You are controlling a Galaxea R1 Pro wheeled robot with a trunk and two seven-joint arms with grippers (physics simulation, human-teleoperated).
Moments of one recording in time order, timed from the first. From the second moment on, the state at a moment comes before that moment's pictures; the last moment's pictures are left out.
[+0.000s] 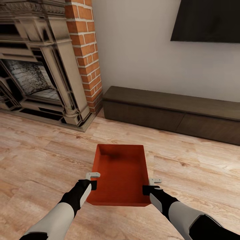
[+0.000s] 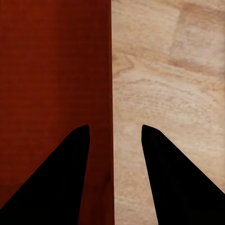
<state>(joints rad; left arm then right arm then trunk) -0.71 -0.12 0.02 -0.48 0.01 0.45 0.20 -0.79 0.06 0.59 -0.15 -0.62 0.08 -0.17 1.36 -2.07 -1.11</state>
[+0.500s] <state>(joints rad) -0.71 -0.12 0.02 -0.48 0.01 0.45 0.20 -0.79 0.06 0.58 -0.15 -0.61 0.09 -0.17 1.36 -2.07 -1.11</state>
